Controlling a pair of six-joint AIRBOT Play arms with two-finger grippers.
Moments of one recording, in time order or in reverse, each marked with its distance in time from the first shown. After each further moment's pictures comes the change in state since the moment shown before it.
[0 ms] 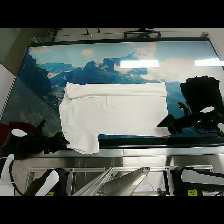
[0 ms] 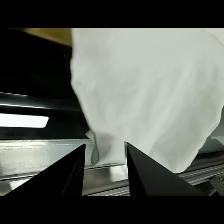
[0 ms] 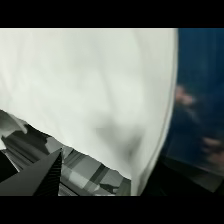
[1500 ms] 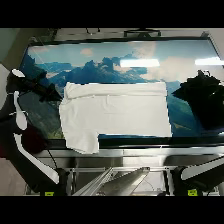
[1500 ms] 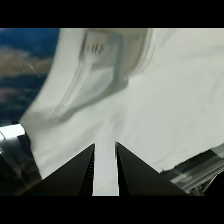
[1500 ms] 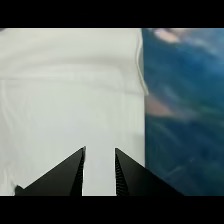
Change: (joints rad) left arm -0.166 -1.009 1.458 -0.034 -0.414 -0.118; right arm -0.113 -0.298 0.664 0.158 0.098 -0.085
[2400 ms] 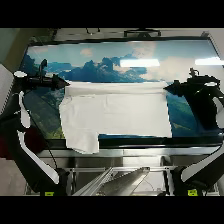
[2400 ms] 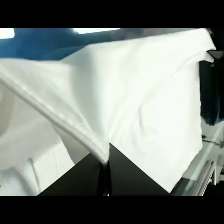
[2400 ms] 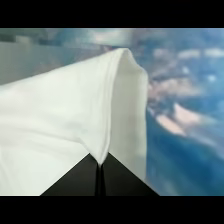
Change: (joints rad) left arm -0.018 -0.112 0.086 -0.430 0.161 0.325; right arm 0.105 -0.187 0.075 0.226 -0.245 -0.139
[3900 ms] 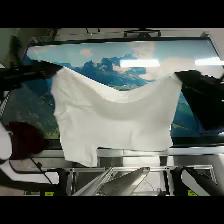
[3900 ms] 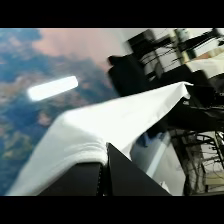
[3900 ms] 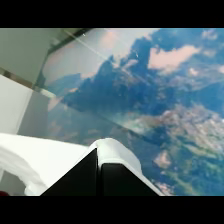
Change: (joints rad) left arm -0.035 0.513 -0.437 -0.325 0.100 0.143; right arm 0.099 0.844 -0.517 0.216 -0.199 -0.024
